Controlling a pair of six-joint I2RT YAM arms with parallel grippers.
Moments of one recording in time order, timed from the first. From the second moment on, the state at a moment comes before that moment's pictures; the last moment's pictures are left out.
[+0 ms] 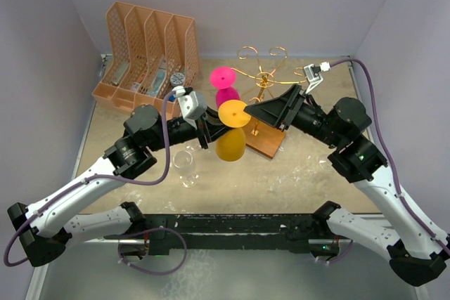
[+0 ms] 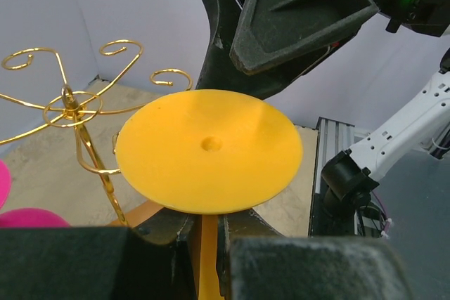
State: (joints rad) left arm -0.86 0.98 1.04 0.07 0.38 -0.09; right arm 0.64 0.88 1.14 -0.16 -0.35 1.03
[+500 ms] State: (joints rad) left arm -0.86 1.00 1.03 0.11 0.38 -0.11; right arm 0.63 0.92 1.14 -0.18 -0.38 1.13
